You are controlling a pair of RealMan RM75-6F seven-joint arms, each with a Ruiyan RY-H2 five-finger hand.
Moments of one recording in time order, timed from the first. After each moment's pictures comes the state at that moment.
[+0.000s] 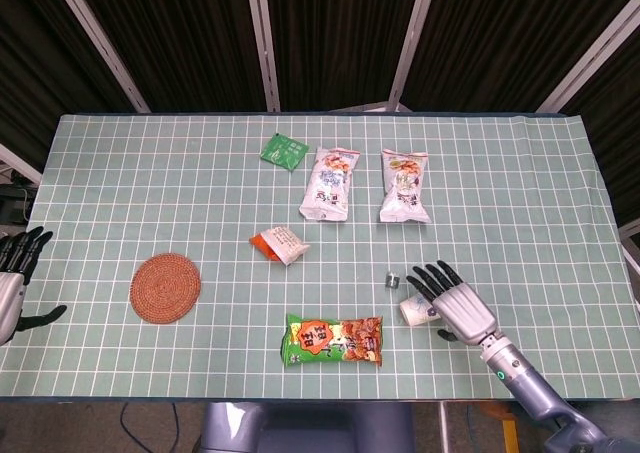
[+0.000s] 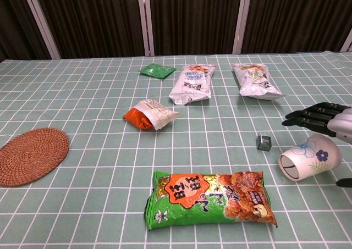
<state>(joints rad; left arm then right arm) -0.16 -1.04 -0.06 -1.62 1.45 1.39 -0.01 0.44 -1.41 -0.07 -1.32 -1.67 1.16 -0.19</state>
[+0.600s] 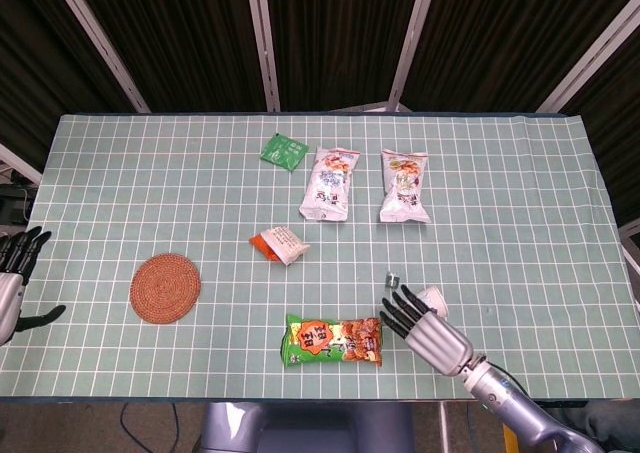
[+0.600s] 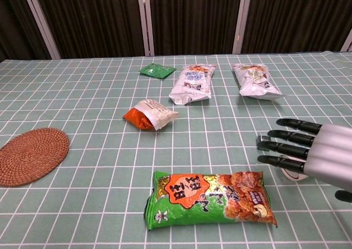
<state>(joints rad) -0.15 -1.04 -0.06 -1.62 1.44 1.40 -0.01 0.46 -1.38 -0.10 -1.50 -1.81 1.08 -0.84</state>
